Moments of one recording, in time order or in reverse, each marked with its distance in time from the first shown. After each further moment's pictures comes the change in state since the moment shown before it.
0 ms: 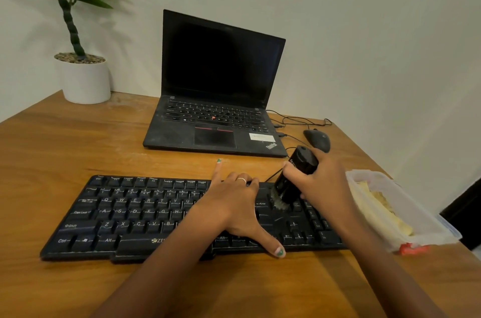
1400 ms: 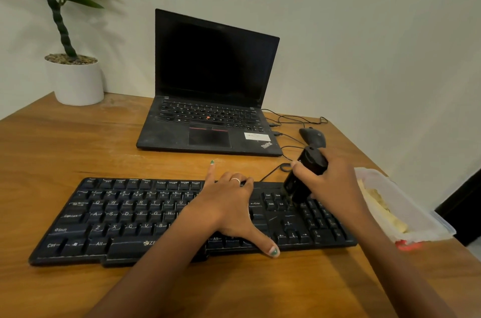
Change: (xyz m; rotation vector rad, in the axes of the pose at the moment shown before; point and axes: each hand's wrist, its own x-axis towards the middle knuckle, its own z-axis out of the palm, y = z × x) left_hand 0.001 -0.001 0.001 -0.015 -0.019 -0.004; right_hand 0.003 0.017 -0.021 0.038 -0.020 0.023
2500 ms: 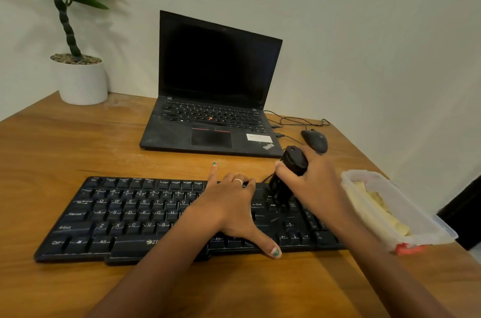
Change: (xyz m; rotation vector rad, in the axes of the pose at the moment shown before) left_hand -0.001 0.000 0.001 0.000 0.004 0.003; right_hand 0.000 -0.018 0.020 -0.062 -0.029 -0.133
